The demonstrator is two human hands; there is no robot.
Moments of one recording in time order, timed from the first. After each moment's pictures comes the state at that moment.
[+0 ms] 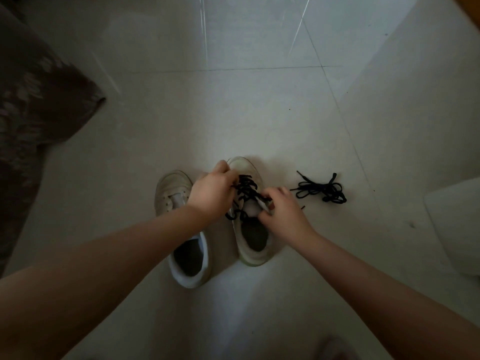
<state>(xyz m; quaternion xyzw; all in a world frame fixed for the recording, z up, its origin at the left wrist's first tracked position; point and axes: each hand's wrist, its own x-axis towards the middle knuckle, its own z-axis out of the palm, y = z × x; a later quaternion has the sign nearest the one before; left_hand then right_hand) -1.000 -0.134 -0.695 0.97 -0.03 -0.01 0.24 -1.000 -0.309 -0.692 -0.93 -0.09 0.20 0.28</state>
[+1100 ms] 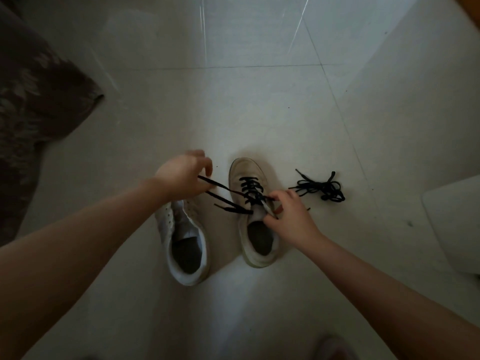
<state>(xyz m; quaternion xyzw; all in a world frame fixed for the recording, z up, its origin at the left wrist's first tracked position) -0.978 -0.073 -0.676 0.97 -0.09 -0.13 0.18 -1.006 -0.330 -0.699 -0.93 -0.06 0.21 0.30</state>
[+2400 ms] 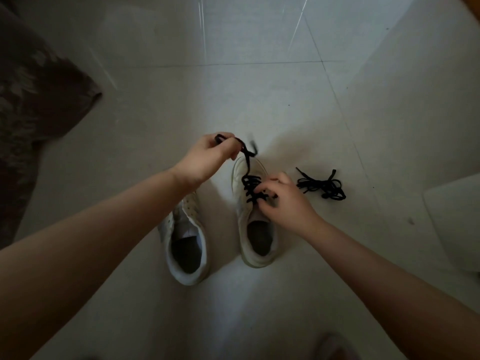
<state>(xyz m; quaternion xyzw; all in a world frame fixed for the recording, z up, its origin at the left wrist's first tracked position) -0.964 -0.119 -0.641 0.75 0.08 -0.12 0.65 -0.985 -0.321 -0.689 -0.92 -0.19 0.16 0.31</state>
